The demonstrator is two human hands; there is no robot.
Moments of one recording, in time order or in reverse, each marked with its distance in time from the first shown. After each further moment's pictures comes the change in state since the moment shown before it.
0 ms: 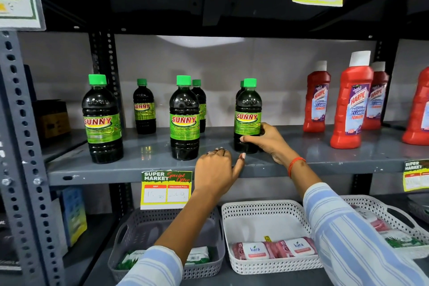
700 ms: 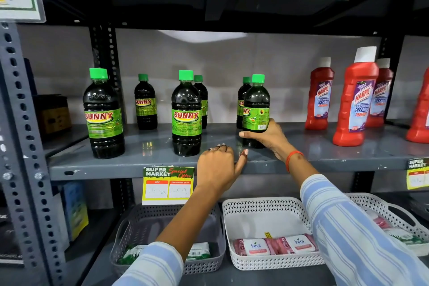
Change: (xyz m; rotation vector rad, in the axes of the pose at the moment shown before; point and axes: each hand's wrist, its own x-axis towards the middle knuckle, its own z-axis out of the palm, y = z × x) left_hand 0.001 0.001 0.000 -0.021 0.012 -0.009; right_hand 0.013 0.010 0.003 -0.134 0.148 0.072
